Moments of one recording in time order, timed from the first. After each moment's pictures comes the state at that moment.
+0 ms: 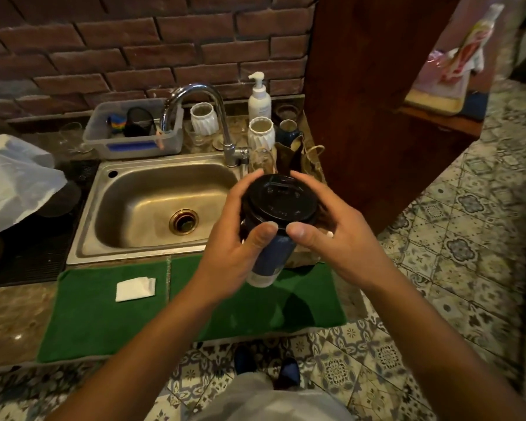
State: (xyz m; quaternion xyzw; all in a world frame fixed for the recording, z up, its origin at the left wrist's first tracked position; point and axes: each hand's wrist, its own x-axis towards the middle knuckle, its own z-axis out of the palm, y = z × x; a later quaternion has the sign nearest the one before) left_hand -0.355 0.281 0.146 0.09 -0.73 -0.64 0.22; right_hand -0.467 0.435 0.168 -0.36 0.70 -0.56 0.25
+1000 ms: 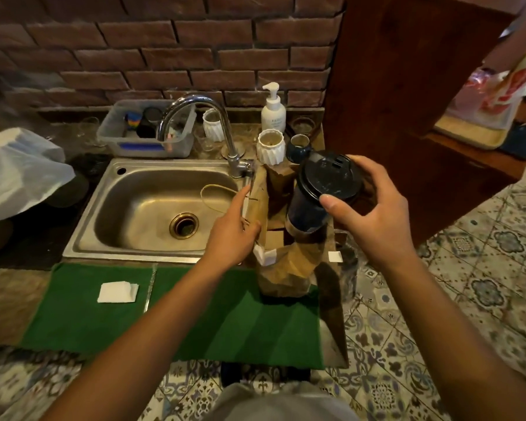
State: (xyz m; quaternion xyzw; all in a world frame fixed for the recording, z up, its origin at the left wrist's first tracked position) left_hand -0.474 0.253 0.083 0.38 -0.83 -0.39 0.08; right_hand -0.626 0.439 0.137 -0.36 0.74 -0.55 0.10
